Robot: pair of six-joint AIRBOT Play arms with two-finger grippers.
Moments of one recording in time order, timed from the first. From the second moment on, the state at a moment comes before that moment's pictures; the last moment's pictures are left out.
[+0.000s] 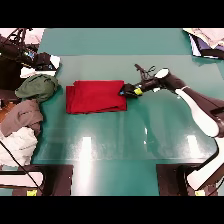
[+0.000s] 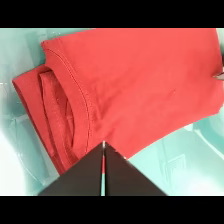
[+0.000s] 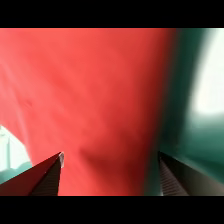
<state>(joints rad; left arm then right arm) 0.08 -1.51 1.75 1.06 -1.45 -1.34 0.26 -1.87 1.46 -0.59 1.07 1.22</state>
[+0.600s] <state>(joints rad) 0.08 -1.51 1.75 1.06 -1.48 -1.33 0.30 -1.87 1.58 -0.56 1.10 1.15</state>
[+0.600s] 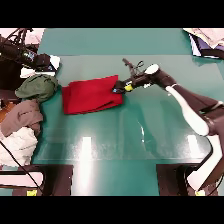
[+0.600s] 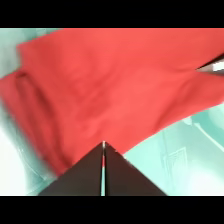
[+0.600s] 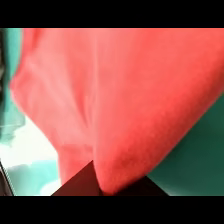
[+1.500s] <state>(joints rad) 0.08 -1.51 1.75 1.06 -1.51 -1.36 -0.85 -1.07 0.79 -0.71 0.77 1.15</state>
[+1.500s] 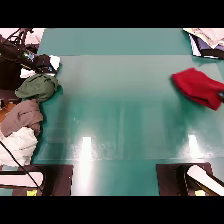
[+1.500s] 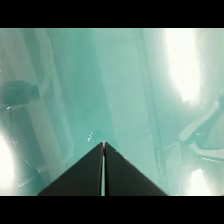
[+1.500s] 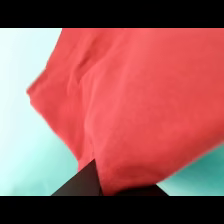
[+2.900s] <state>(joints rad) 0.08 -1.51 1.75 1.06 -1.49 -1.36 -0.35 -1.02 1.00 -1.17 1.29 1.35</state>
